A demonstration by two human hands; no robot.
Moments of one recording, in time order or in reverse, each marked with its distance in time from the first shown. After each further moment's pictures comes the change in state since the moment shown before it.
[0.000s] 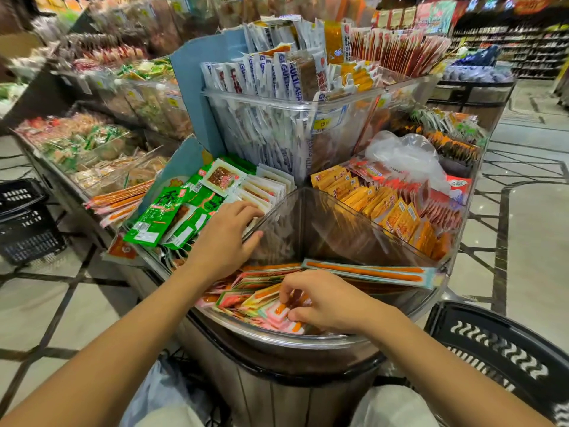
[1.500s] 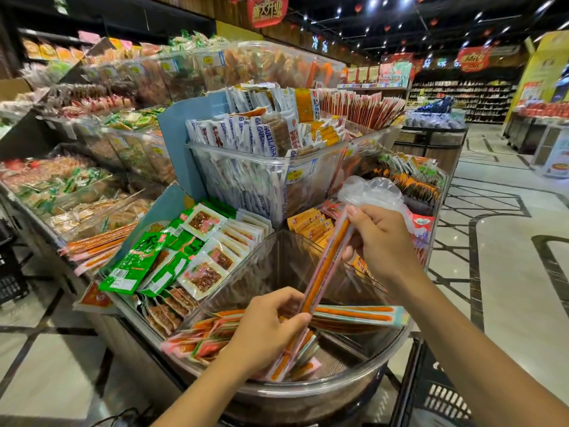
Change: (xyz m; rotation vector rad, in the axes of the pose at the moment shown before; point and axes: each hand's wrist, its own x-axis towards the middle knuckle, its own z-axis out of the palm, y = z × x) left_hand -0.027 0.112 0.019 -0.733 -0.206 -0.180; right_hand -0.032 0.003 -0.127 0.567 0.893 0.157
